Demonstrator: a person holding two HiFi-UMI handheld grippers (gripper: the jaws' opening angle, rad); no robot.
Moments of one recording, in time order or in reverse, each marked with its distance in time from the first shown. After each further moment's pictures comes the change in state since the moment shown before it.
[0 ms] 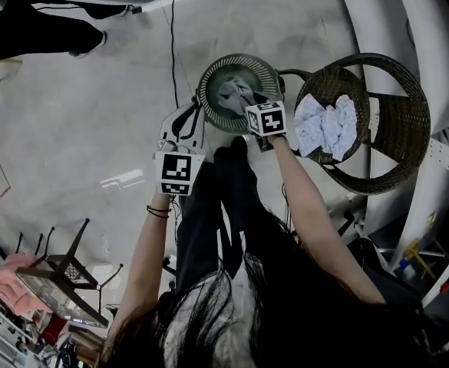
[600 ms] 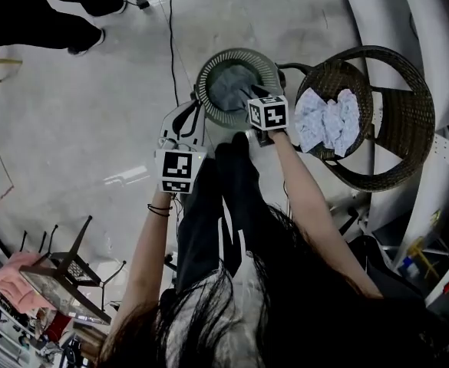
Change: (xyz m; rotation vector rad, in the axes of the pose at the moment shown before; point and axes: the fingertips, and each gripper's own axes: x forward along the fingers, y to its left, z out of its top) left arm 0.007 -0.013 -0.011 0.004 0.026 -0.001; right arm 0.000 -0.008 0.001 0.070 -0.038 0.023
